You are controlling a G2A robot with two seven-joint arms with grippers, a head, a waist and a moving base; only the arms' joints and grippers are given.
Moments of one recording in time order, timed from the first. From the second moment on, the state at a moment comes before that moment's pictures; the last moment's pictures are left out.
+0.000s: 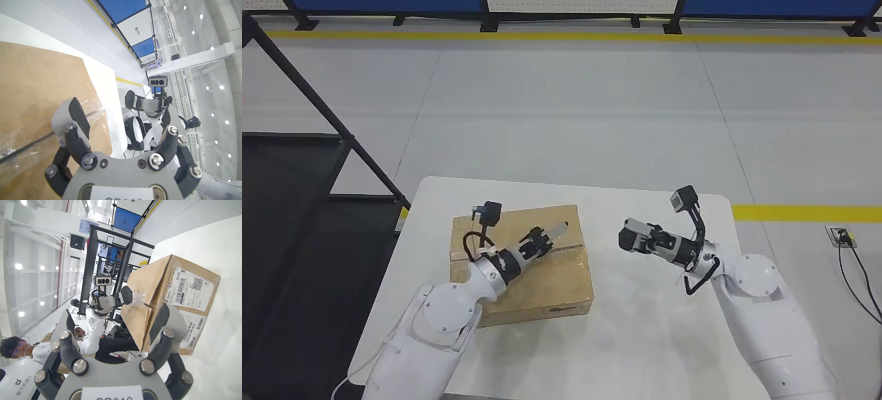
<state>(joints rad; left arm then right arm) 0.98 -1.22 -1.21 -1.61 0.05 -0.06 -0.48 -0.77 -1.24 1.31 -1.18 0.31 -0.36 1.03</state>
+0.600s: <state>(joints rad) 1.32 -1.18 -1.72 -1.68 -0.27 -0.25 -0.36 -0.44 -1.37 0.90 -0.92 0.39 -0.13 0.98</state>
